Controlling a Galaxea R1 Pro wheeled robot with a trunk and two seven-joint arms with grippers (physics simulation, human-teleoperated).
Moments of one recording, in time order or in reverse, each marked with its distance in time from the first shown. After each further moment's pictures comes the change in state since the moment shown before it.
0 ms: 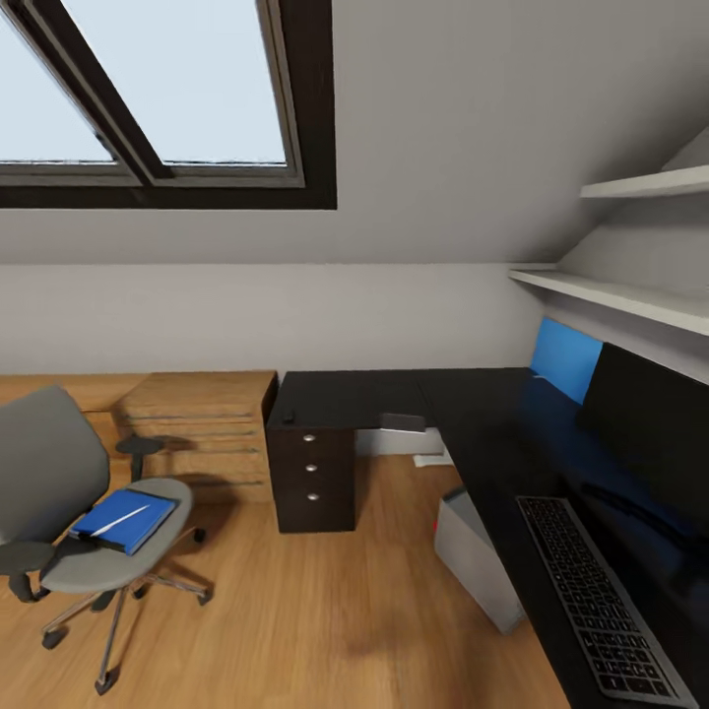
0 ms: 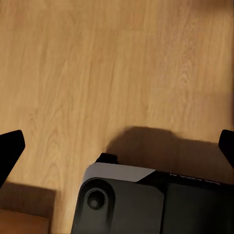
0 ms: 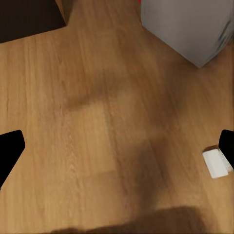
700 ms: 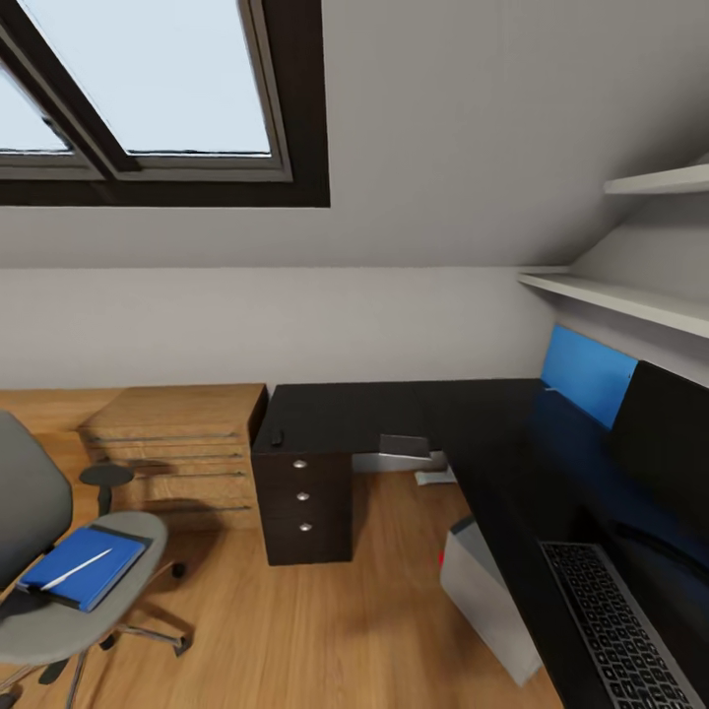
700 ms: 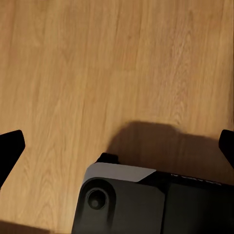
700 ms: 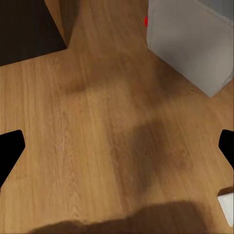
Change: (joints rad) left arm 0.000 0.002 0.001 0.001 0.004 -0.001 0.000; right arm 0.000 0.003 0.001 0.000 0.000 0.000 0.000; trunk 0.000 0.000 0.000
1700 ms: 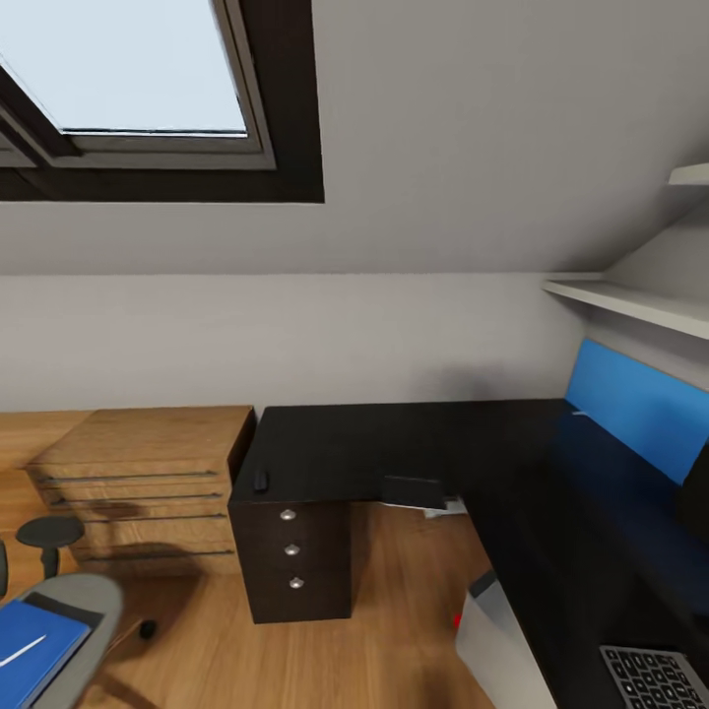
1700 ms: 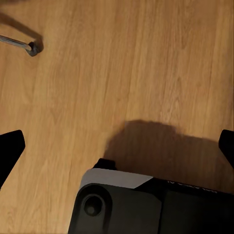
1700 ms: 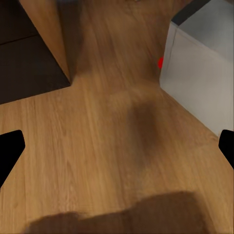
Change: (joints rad) left arm 0.000 -0.001 -0.001 0.000 0.001 -0.035 0.000; right arm 0.000 0.001 0.000 0.000 0.000 0.000 0.000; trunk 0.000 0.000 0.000
